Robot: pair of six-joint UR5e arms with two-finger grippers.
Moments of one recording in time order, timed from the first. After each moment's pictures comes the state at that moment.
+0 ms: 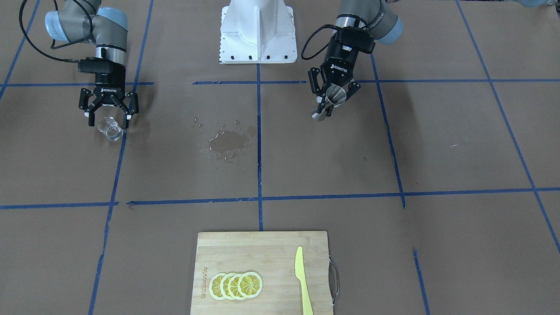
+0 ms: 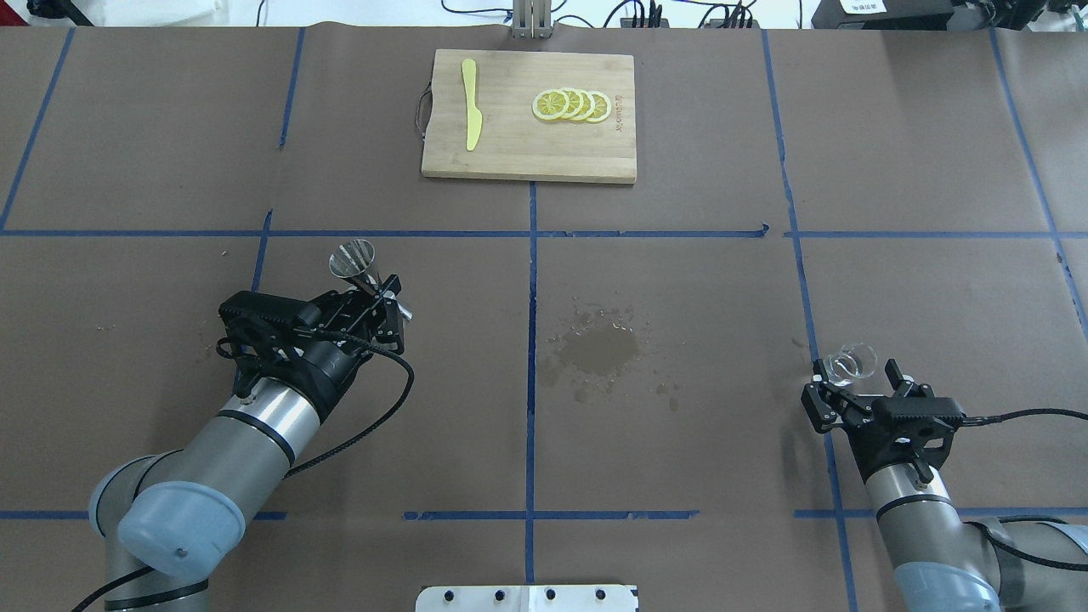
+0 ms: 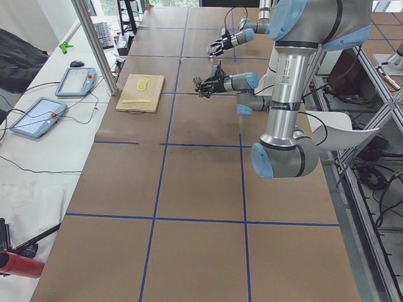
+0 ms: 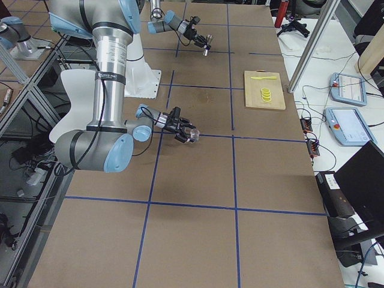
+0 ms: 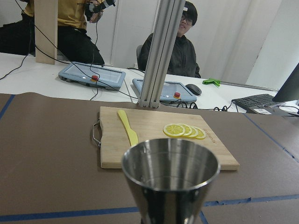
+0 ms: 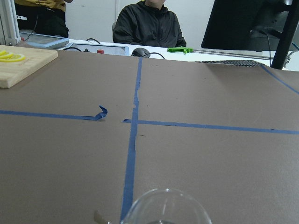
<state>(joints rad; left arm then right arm) -0.21 -1.80 -1.89 -2.48 -0.77 -1.05 0.06 -1.77 1.81 -0.98 0.51 1.59</state>
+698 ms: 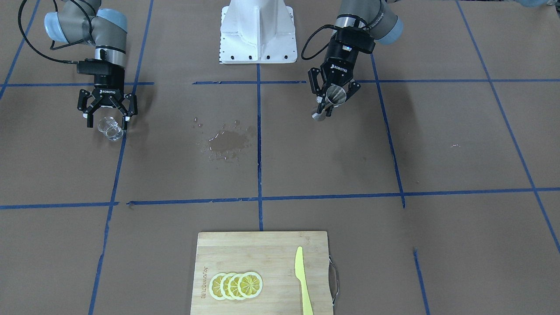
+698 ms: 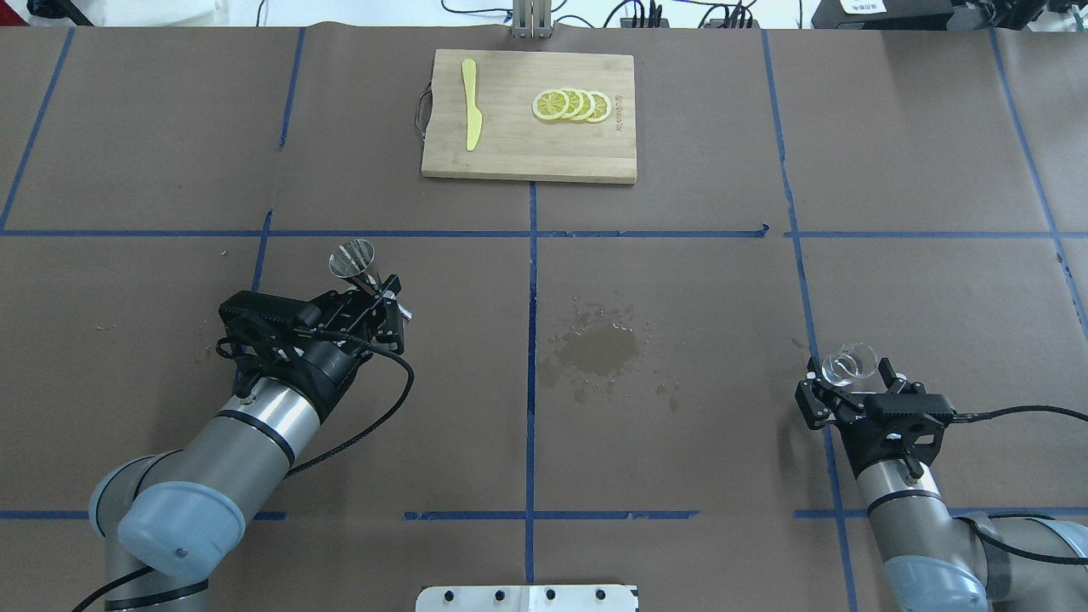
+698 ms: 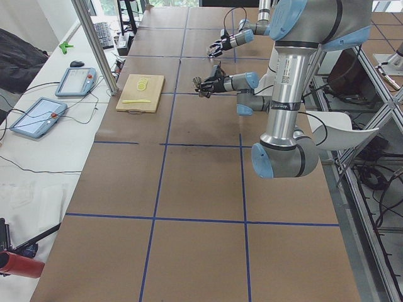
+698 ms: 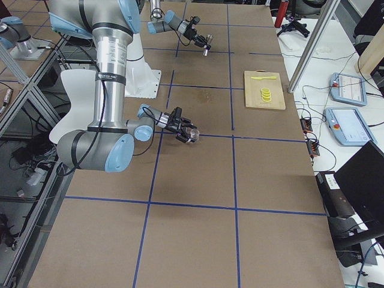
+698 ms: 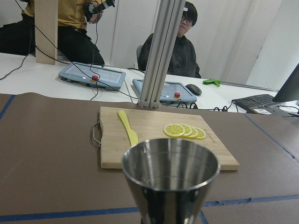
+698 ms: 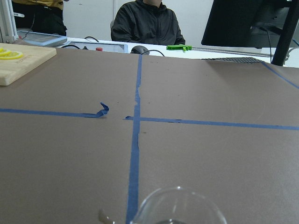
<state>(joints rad) -0.21 -1.80 -1.89 -2.48 -0.76 -1.05 0.07 -1.73 1.78 -0.98 0.52 1.59</state>
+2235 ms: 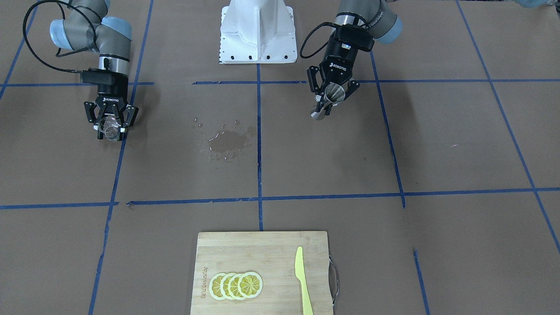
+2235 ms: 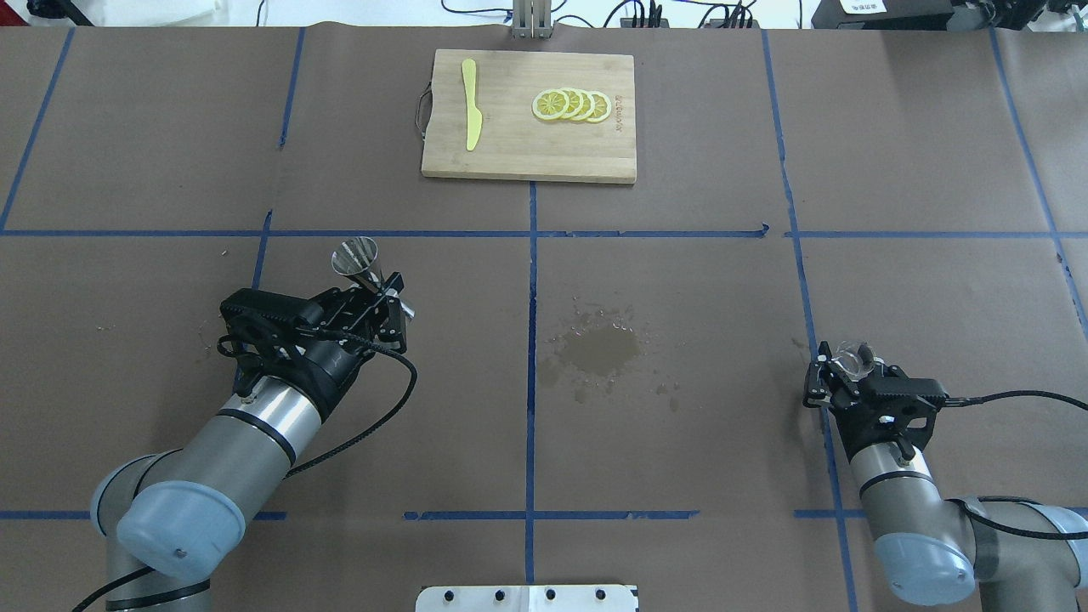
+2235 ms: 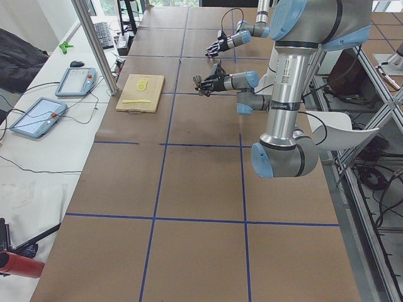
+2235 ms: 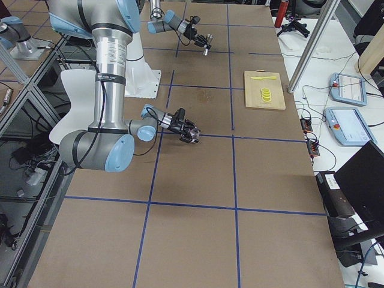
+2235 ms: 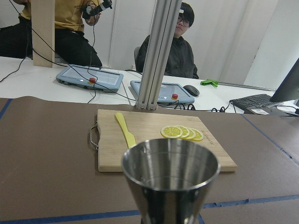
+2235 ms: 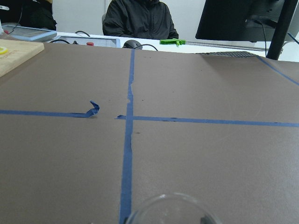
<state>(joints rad) -0.22 -1.81 -1.89 -2.48 -0.77 -1.03 0.12 -1.71 1.77 -0.97 0.57 1.58</state>
